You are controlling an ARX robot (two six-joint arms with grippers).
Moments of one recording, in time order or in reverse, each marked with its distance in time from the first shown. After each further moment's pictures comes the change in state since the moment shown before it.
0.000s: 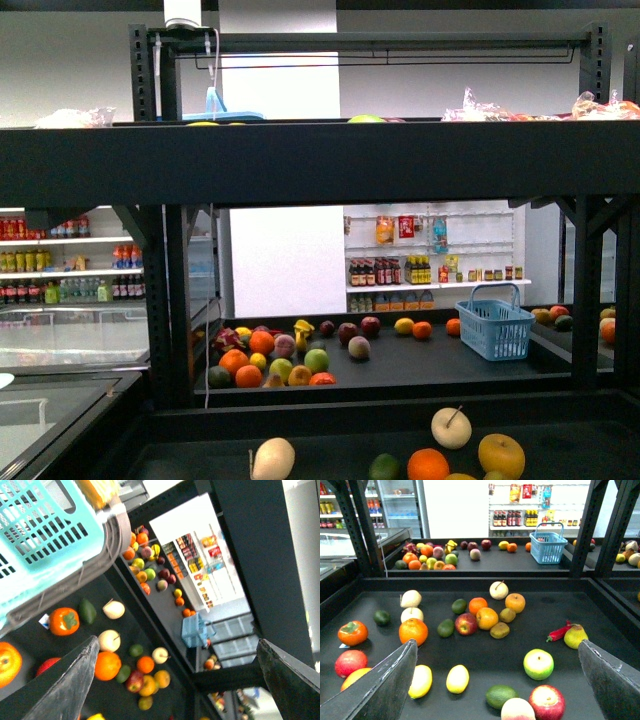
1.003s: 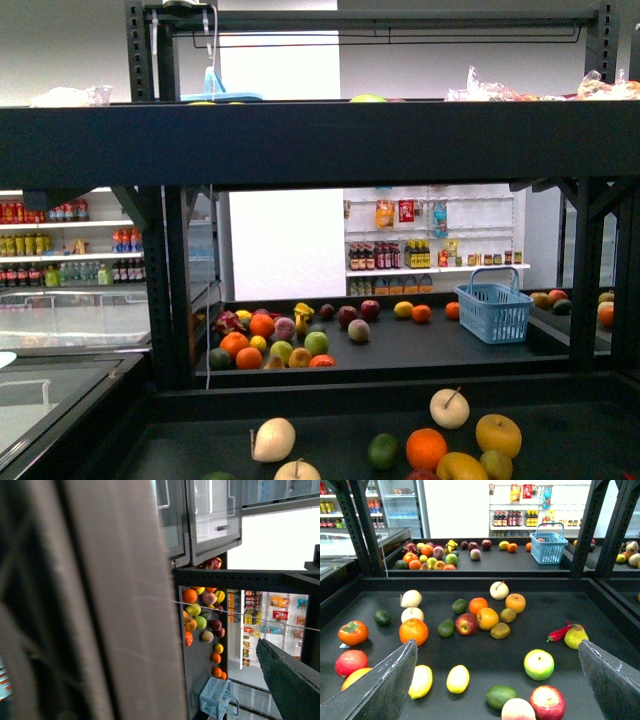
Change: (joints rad) left arm 0.035 0.872 0.892 -0.401 -0.197 -0.145; right arm 0.000 0.000 0.000 0.000 0.000 0.000
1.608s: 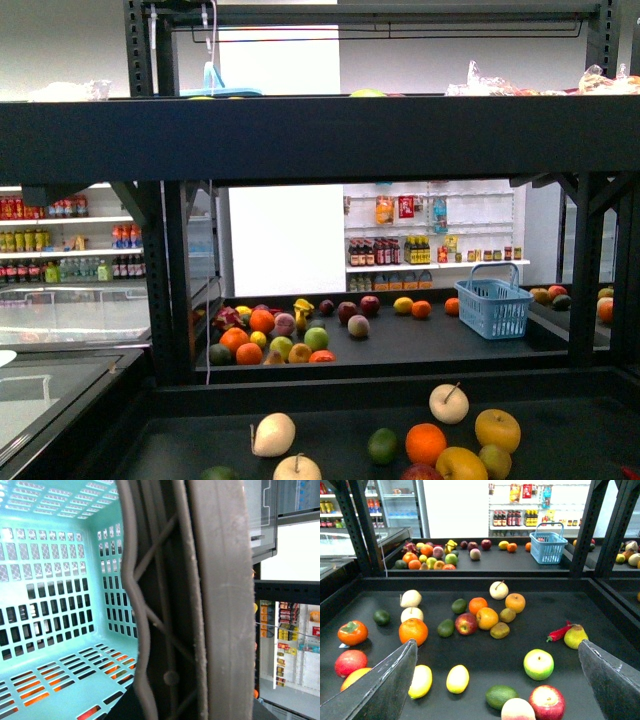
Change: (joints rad) left arm -0.002 -0.033 0.003 -0.145 -0.113 0.073; right arm 0.000 0.000 0.000 0.000 0.000 0.000
